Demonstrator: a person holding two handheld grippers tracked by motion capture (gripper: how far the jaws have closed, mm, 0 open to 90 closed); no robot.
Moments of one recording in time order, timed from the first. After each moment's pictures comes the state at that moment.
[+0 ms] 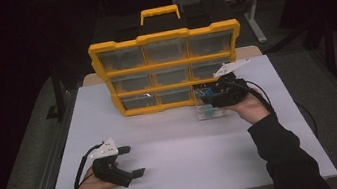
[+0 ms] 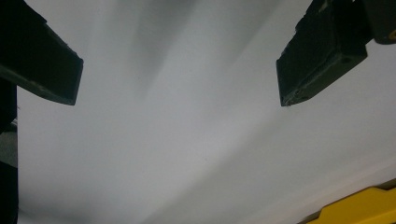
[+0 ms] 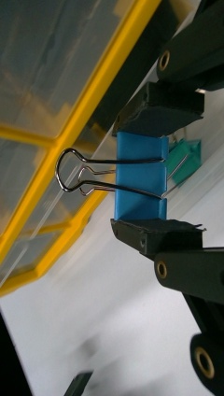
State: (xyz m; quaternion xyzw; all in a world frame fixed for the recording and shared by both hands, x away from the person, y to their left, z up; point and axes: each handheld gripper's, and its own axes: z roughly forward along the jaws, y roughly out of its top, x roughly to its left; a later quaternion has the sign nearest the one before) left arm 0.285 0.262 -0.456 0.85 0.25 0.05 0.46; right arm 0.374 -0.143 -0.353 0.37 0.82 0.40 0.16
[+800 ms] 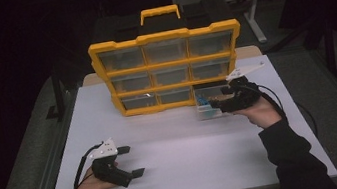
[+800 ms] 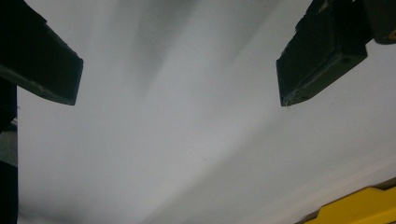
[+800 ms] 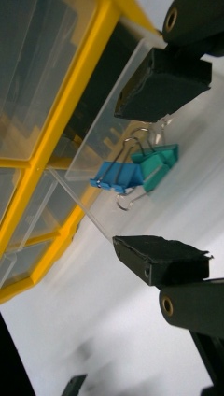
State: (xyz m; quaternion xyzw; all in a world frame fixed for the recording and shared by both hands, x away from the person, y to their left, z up) left arm 0.285 0.264 -0.456 0.85 0.25 0.05 0.47; right arm 0.358 -0.169 -0.359 0.38 0.81 0.42 0.15
